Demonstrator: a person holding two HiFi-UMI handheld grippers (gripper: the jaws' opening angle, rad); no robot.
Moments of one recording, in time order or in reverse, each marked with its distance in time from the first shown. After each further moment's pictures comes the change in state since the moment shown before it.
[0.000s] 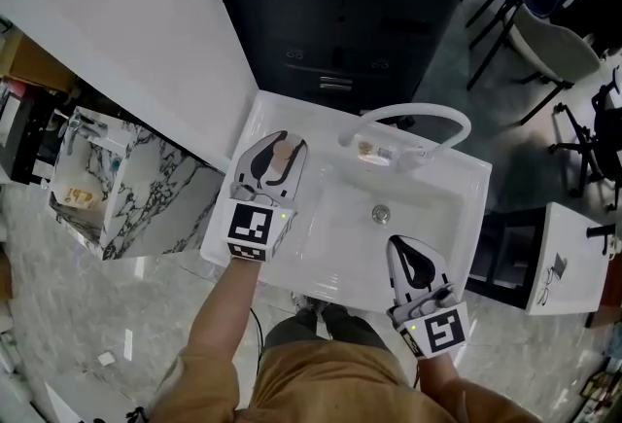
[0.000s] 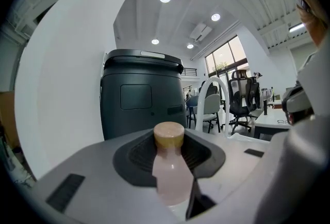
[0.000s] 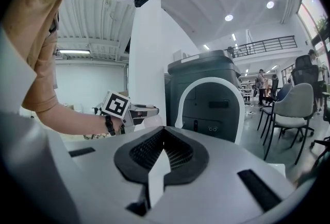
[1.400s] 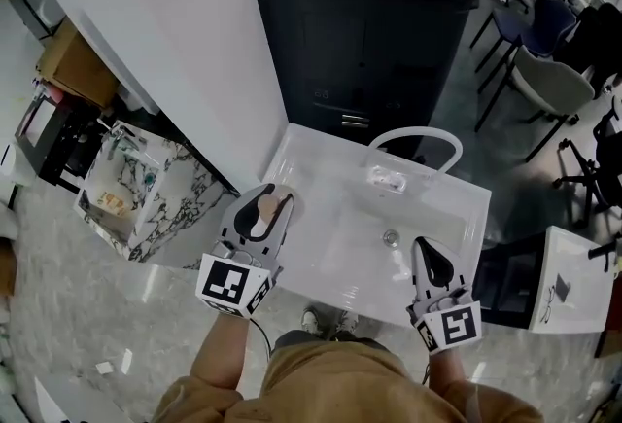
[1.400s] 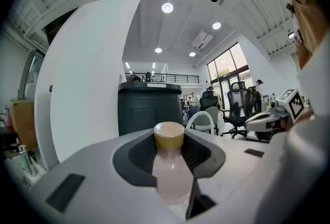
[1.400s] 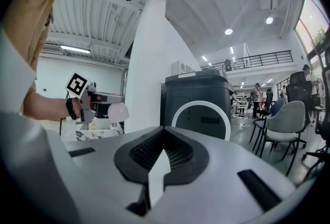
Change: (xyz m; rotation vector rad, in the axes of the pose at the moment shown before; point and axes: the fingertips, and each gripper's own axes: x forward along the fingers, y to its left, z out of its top) left arm -0.142 -0.009 0.094 -0.012 -0.076 0.037; right arm -0.037 -0.007 0.042 -0.064 -0.086 -0.068
